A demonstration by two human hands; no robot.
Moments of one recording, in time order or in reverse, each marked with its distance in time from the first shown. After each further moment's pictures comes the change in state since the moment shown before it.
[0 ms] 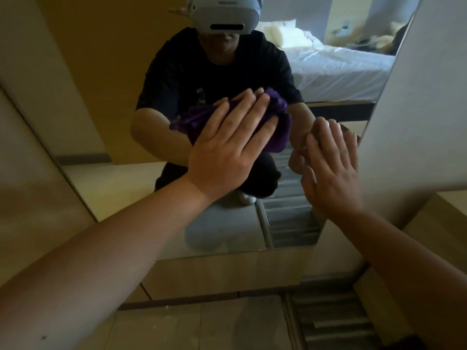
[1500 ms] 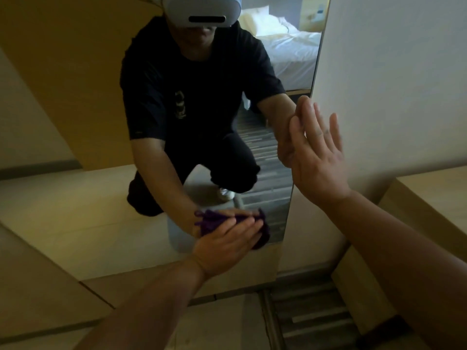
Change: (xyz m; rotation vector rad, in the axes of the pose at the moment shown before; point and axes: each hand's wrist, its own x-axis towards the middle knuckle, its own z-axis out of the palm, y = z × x) left_hand -0.146 0.159 0.057 -0.112 -0.384 0.329; right_hand -0.014 0.073 -0.007 -0.006 0.070 -0.019
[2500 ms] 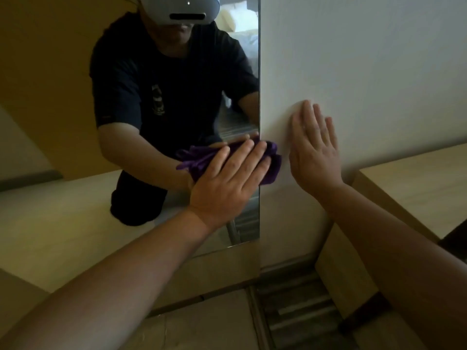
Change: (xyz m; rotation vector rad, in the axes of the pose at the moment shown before) left_hand 0.146 -0.057 -0.051 0.043 0.289 -0.189; right_hand -0.031 0.060 -0.018 -0.126 -0.292 0.254
